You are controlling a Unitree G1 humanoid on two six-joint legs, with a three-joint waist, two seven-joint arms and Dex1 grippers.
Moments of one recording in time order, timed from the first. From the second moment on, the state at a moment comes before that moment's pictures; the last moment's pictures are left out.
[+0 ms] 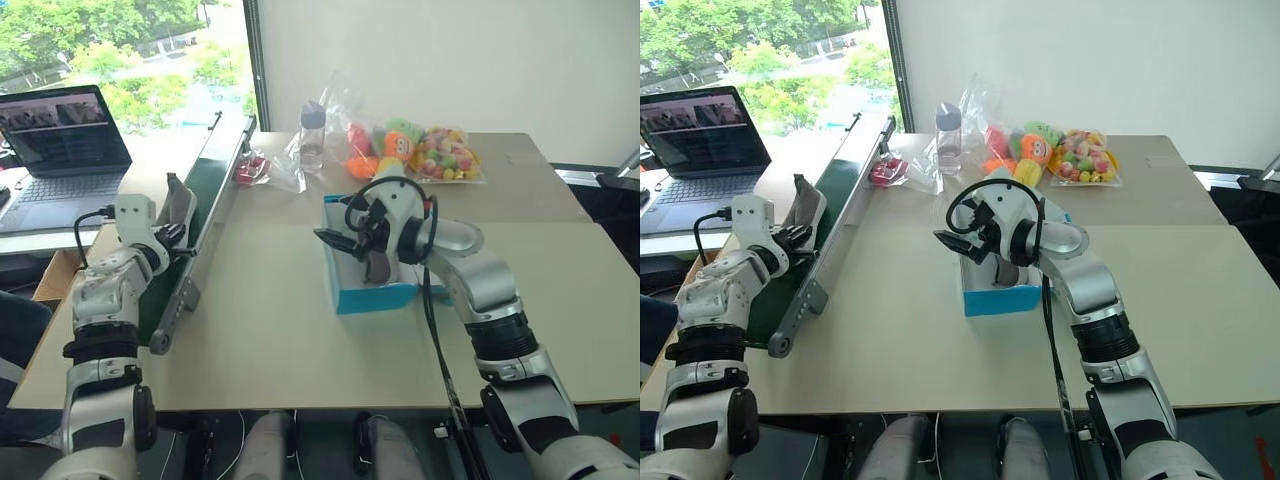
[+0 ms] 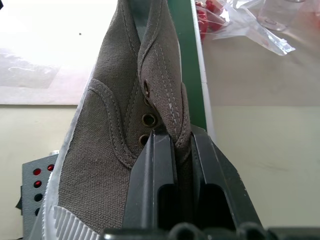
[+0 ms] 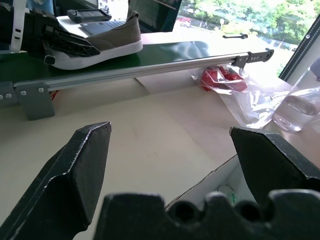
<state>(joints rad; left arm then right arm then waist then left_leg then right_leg) -0.64 0.52 0.30 0.43 -0.26 0.53 -0.39 -0.73 -0.36 0.16 -0.01 0.22 0.50 0.71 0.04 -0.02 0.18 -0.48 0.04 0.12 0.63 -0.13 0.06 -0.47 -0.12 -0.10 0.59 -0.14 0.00</state>
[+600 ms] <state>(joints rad) -0.71 0.21 0.08 -0.05 -0.39 0.68 -0.37 -0.89 -0.13 -0.30 0.06 0.62 0.87 0.35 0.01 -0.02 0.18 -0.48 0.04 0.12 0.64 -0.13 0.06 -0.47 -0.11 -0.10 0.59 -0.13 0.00</state>
